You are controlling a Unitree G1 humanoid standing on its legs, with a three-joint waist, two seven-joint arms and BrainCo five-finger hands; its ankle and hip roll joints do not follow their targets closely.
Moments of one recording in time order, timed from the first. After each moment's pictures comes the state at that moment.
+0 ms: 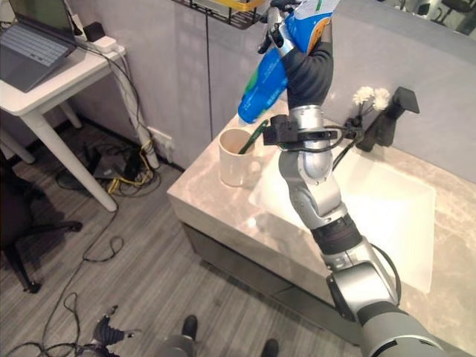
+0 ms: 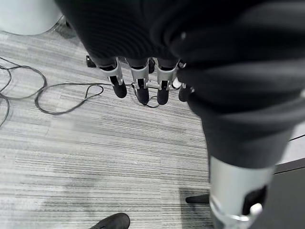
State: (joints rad) left arm 0.13 0.43 -0.17 0.95 0.08 -0.18 0.27; right arm -0.85 -0.34 0.33 0.05 0.61 -0.38 -0.29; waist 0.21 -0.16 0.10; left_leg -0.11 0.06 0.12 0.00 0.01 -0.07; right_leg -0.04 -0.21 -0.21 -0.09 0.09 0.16
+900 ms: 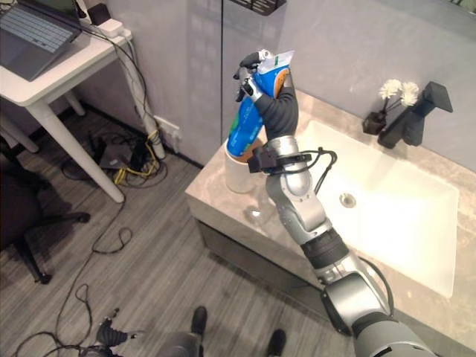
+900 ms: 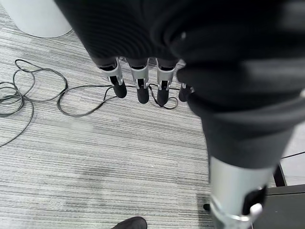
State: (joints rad) left arm 0.11 0.41 -0.18 0.99 0.05 -0.17 0.29; right arm -0.76 -0.29 0.38 0.10 0.61 -0.34 -0.24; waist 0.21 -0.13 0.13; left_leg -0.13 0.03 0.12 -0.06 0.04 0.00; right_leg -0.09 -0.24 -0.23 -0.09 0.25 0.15
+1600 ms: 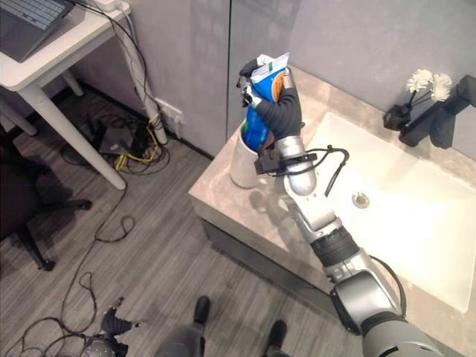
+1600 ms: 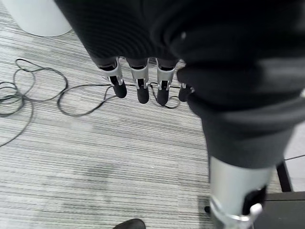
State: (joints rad) left arm 0.04 0.41 -0.22 0.99 0.05 -0.18 0.30; right arm -0.77 -0.36 0.40 0.12 0.46 -0.33 -0.26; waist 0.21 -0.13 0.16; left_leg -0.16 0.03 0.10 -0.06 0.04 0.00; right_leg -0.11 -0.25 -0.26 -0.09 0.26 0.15
